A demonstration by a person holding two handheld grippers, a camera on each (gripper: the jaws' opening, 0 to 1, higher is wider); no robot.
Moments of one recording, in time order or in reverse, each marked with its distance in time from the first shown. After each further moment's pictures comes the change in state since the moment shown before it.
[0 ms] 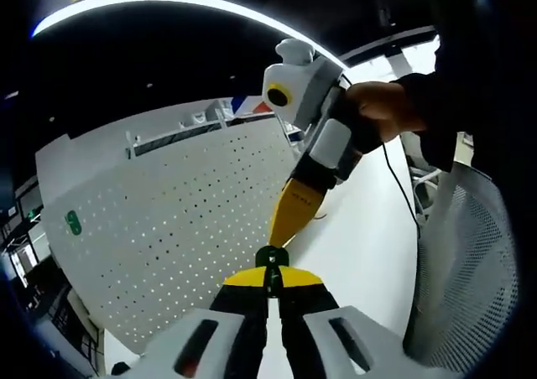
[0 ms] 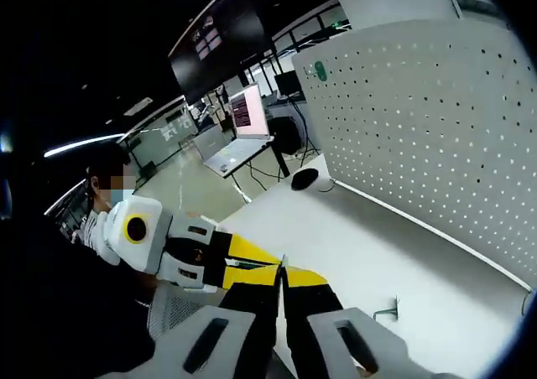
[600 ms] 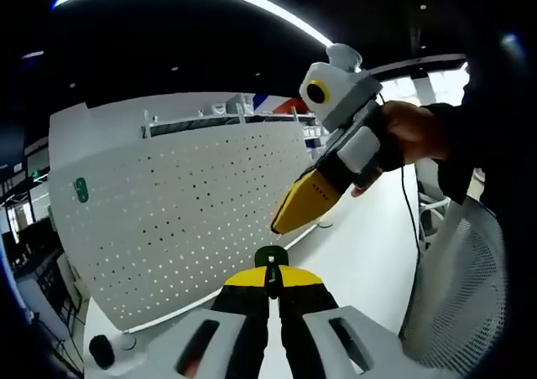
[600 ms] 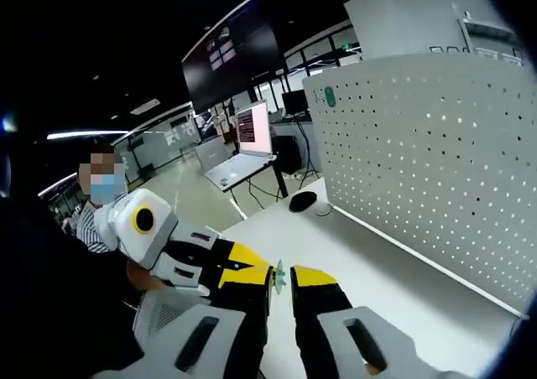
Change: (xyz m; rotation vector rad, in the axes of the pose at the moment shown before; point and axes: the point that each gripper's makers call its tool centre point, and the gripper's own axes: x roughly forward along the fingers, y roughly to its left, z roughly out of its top) left arm -0.005 0.018 -0.002 -0.200 -0.006 0.061; right arm -0.005 -0.001 0.021 -0.161 -0.118 -0.060
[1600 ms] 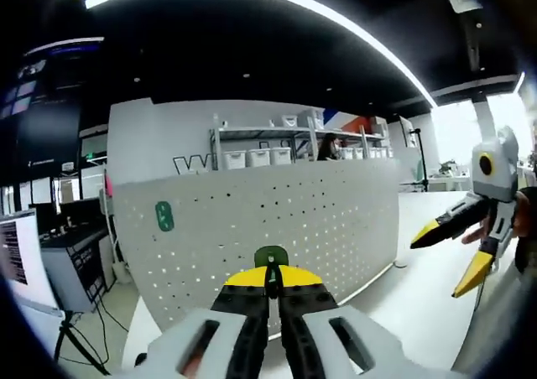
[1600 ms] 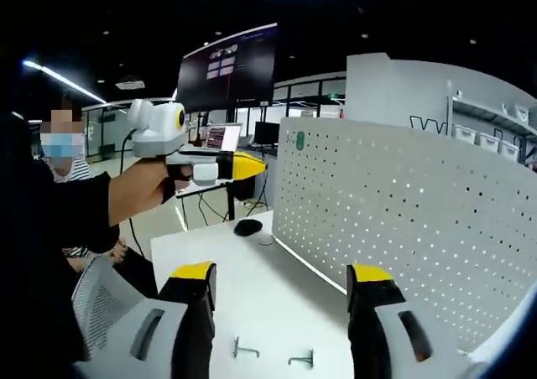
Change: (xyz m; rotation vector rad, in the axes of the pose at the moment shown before) left arm 0.016 0.159 0.070 -0.083 -0.085 0.329; right arm -0.025 -0.035 0.017 -0.199 -0.159 -0.243
